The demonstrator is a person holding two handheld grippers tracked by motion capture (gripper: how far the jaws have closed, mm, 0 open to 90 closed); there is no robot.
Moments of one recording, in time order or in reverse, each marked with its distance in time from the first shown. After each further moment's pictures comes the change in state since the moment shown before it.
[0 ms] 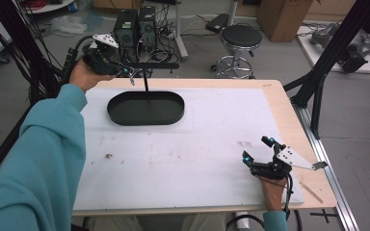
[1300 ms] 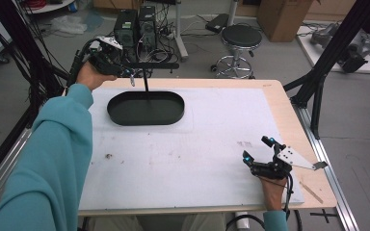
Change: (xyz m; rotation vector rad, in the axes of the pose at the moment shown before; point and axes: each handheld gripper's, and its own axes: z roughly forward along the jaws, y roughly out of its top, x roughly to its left) left arm 0.017 -0.008 0.026 0.046 0.025 -0.045; right arm 0.000 0.000 0.000 0.004 0.002 0.014
